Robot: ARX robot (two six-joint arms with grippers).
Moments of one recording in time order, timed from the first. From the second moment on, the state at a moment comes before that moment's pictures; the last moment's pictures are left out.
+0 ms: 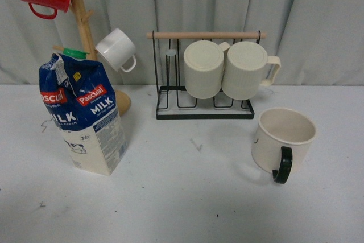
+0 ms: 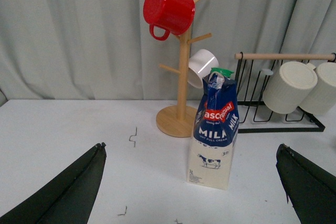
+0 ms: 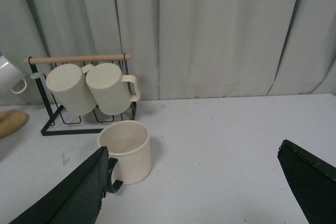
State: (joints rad) left arm 0.00 0.01 0.01 0.00 0.00 -0.01; right arm 0.00 0.00 0.01 0.00 0.00 0.00
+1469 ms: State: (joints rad) left arm 0.00 0.01 0.01 0.00 0.00 -0.01; right arm 0.06 1.77 0.84 0.21 0.01 0.39
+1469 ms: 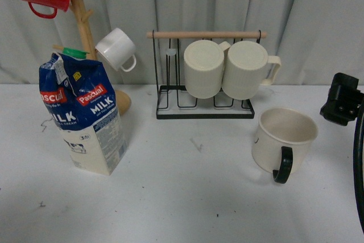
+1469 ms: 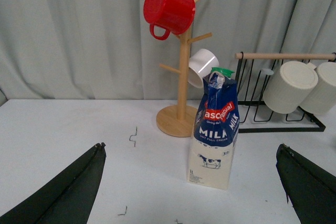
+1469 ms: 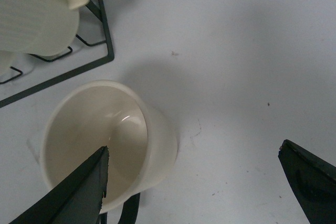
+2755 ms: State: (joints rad) left arm 0.00 0.01 0.01 0.00 0.00 -0.01; right arm 0.12 1.99 1.09 -0.04 0.03 0.53
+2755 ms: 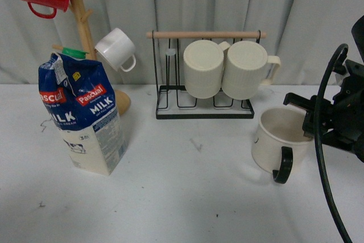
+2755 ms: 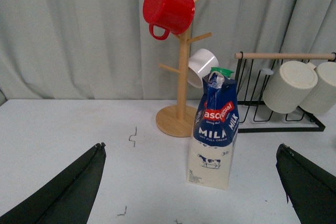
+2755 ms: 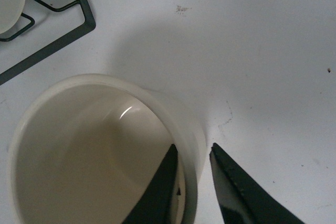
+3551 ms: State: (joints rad) left arm 0.00 0.01 0.01 0.00 0.00 -0.01; right arm 0.25 1.90 1.14 -0.10 0.00 0.34
